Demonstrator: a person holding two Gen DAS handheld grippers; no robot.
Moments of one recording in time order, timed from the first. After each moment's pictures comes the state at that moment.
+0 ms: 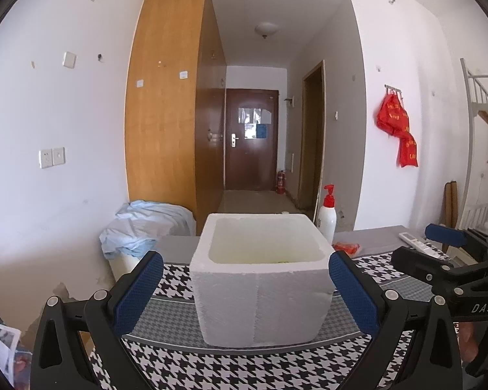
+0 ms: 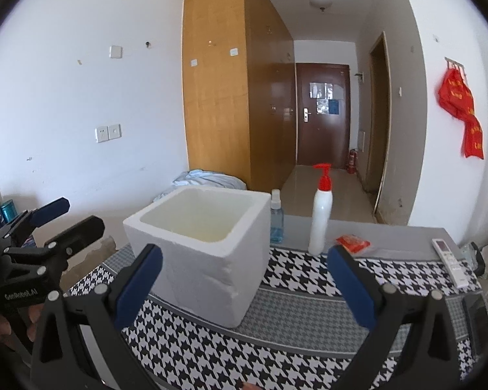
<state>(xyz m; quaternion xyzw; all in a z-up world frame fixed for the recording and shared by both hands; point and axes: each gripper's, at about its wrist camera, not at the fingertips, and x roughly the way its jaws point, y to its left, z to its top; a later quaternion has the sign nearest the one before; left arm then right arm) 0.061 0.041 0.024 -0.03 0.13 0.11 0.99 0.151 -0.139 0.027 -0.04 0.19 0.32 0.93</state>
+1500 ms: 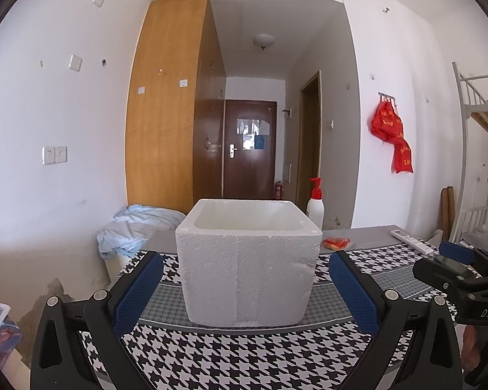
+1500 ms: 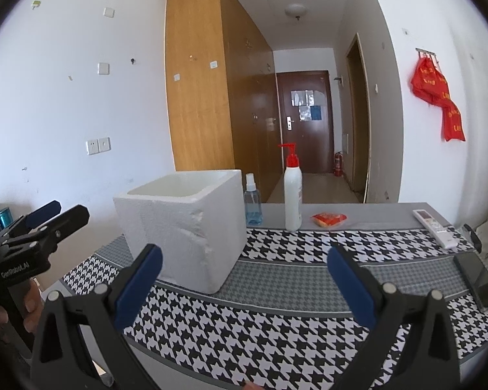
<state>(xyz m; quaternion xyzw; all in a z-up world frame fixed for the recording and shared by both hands) 0.032 0.013 -0.014 -0.03 0.10 0.11 0.99 0.119 -0.196 -0.019 -0.01 0.16 0.30 0.94</state>
